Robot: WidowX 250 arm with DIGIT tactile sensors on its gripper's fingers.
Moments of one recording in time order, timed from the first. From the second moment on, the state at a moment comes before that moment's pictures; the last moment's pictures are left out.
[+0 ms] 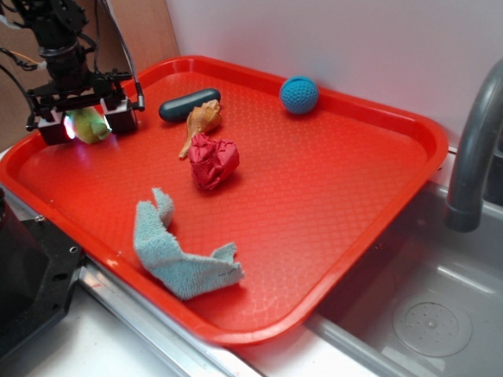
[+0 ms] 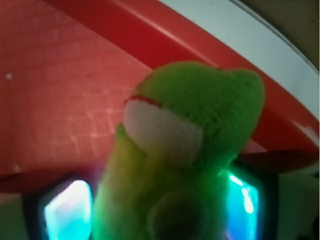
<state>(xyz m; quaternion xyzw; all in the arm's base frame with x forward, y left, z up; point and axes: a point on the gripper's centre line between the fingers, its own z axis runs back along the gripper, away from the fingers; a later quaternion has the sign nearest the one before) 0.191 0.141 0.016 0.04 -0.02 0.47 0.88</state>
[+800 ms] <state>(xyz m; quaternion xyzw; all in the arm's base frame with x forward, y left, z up) 0.145 0.069 0.132 0.07 -0.07 0.24 0.97</state>
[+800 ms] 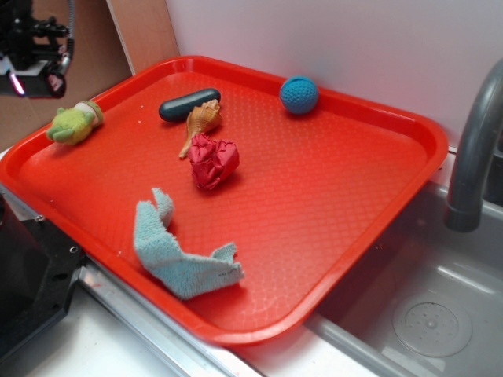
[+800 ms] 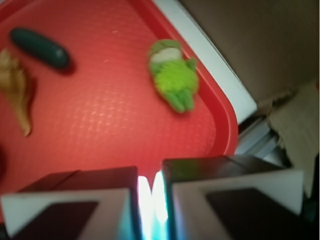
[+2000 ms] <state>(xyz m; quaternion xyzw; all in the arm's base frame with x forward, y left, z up) 0.150 0.163 0.070 0.11 -0.02 0.33 0.94</state>
